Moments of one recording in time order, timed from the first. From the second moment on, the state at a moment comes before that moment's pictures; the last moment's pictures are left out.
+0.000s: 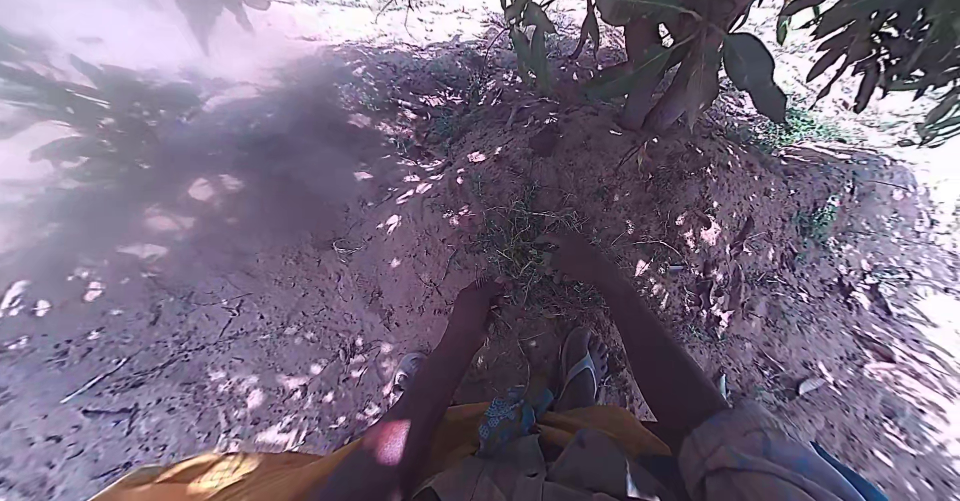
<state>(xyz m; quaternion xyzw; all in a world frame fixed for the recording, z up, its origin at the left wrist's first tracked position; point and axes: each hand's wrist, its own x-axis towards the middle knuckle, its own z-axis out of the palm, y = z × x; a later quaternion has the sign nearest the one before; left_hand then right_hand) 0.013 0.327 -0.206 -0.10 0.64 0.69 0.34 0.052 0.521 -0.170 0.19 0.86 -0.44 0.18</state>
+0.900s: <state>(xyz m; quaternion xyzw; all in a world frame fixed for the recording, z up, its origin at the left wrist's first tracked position) -0.026 0.285 -0.155 -0.07 0.54 0.83 0.12 0.108 0.581 -0.067 0.06 0.75 -0.40 -0.52</state>
